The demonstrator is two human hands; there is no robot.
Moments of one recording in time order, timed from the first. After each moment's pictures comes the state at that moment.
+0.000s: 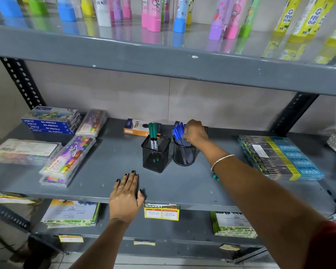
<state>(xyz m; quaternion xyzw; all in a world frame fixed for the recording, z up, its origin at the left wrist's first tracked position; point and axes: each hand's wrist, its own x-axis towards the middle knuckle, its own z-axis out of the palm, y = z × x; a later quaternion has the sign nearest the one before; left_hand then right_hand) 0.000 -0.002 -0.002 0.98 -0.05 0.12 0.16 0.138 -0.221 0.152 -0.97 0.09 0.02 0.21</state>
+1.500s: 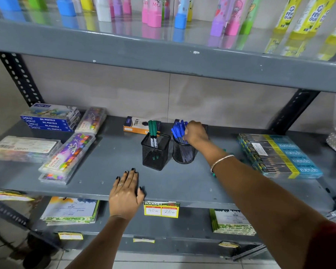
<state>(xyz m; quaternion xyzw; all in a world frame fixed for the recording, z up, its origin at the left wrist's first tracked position) 0.000 -0.004 0.003 0.98 -0.05 0.12 0.16 0.130 -0.226 0.140 -0.98 0.09 -0.03 0.19</state>
